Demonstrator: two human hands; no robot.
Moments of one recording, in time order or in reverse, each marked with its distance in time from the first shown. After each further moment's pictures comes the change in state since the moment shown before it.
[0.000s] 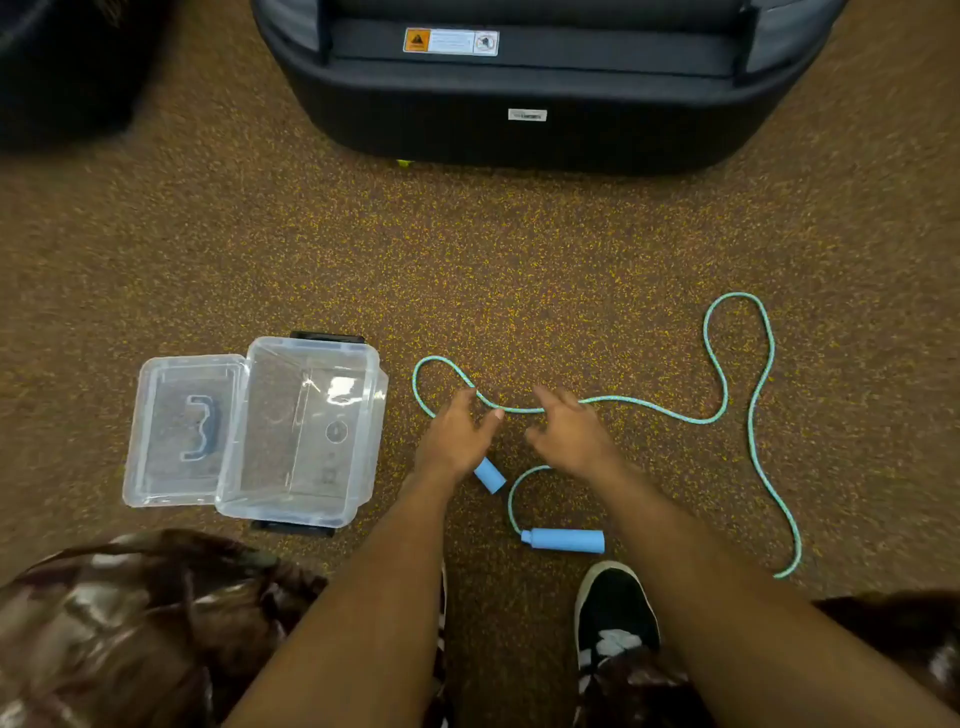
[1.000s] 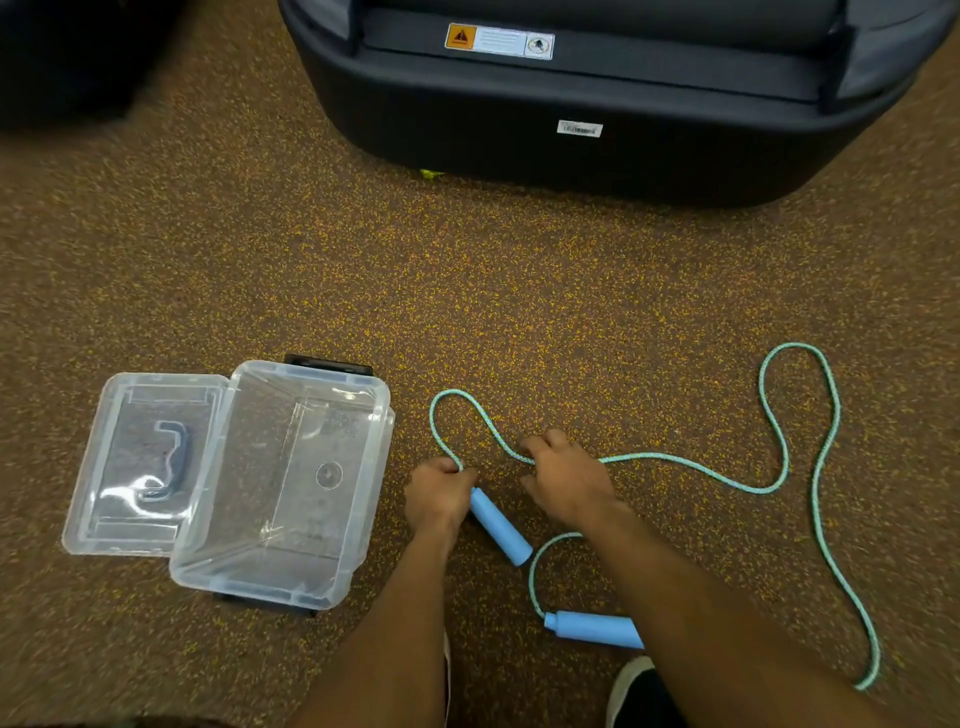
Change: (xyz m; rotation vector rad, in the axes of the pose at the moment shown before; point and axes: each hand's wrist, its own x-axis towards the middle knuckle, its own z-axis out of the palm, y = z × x) left_hand 0.049 -0.054 0.020 -0.378 0.245 -0.405; right_hand 0.078 -0.010 0.049 -0.284 -0.050 -0.093
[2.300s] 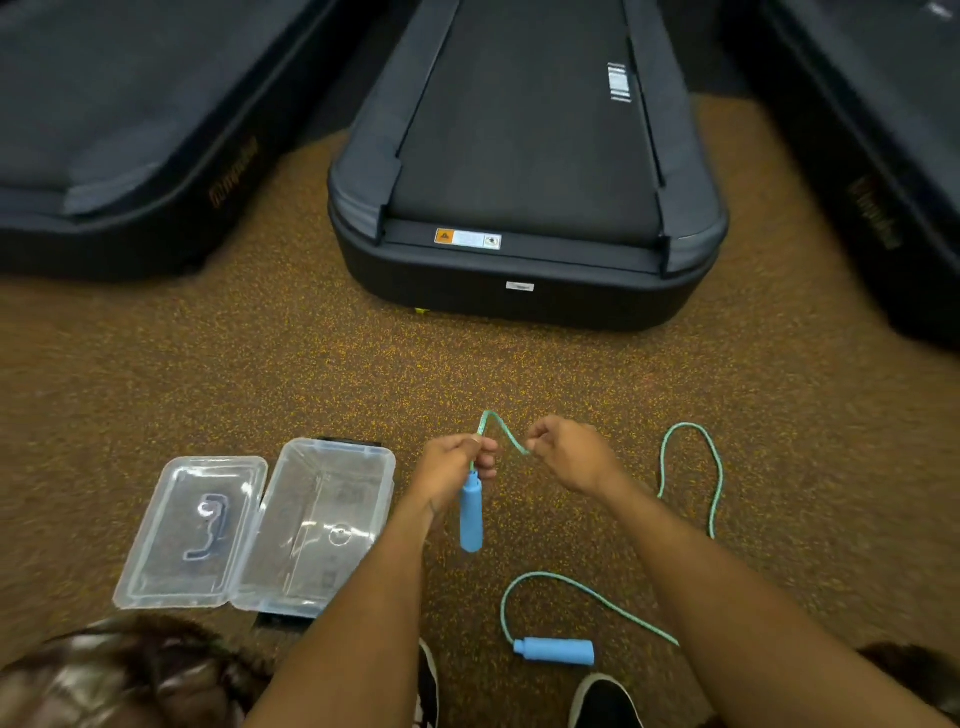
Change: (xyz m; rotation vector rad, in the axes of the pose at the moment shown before) left_hand -0.115 0.125 -0.093 -0.417 -0.470 0.363; right_hand -0.119 -0.012 -0.158 0.335 0.344 -0.034
